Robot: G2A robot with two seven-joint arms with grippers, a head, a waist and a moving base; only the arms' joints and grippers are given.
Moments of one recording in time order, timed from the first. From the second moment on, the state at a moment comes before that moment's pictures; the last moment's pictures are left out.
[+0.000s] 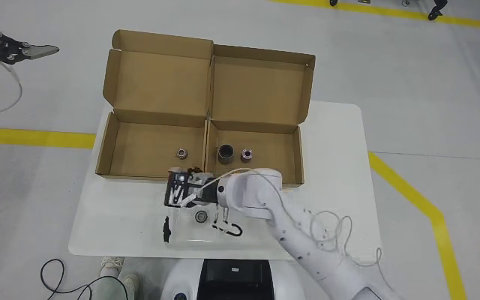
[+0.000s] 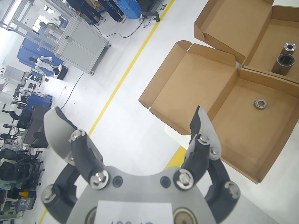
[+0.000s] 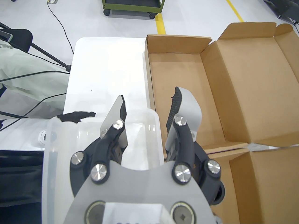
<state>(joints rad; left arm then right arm) 0.56 -0.16 -1.11 -1.50 0.89 -0.82 -0.11 -1.09 -1.55 0.80 -1.64 -1.42 -0.73 0.51</state>
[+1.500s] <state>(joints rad) 0.56 -0.16 -1.11 -1.50 0.89 -0.82 -0.11 -1.27 -1.45 0.77 -1.56 -1.63 -0.73 0.45</state>
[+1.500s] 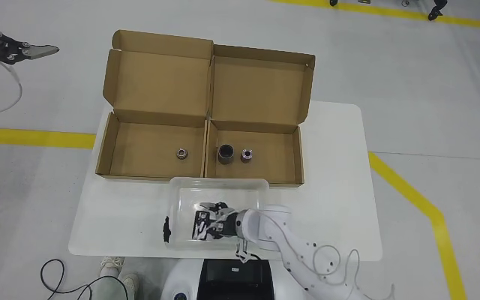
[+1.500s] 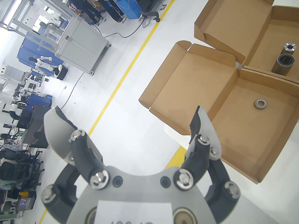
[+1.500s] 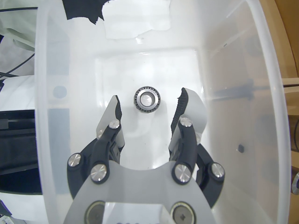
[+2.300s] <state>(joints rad) 0.56 -0.16 -1.11 -1.50 0.89 -0.82 -0.11 -1.18 -1.49 0.64 -1.45 -1.64 -0.63 0.51</state>
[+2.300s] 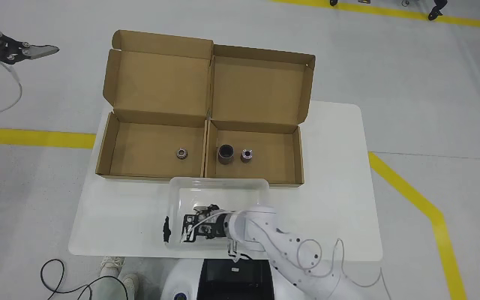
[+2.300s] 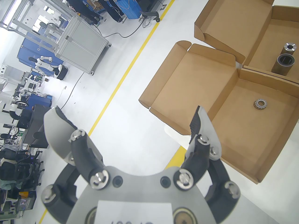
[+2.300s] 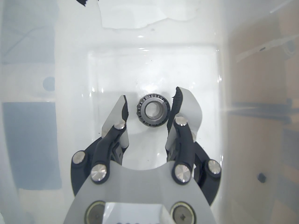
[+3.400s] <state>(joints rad) 0.56 -0.16 -1.11 -1.50 0.89 -0.82 -0.11 -1.26 -1.43 0.81 -1.61 -1.50 -0.62 -0.05</state>
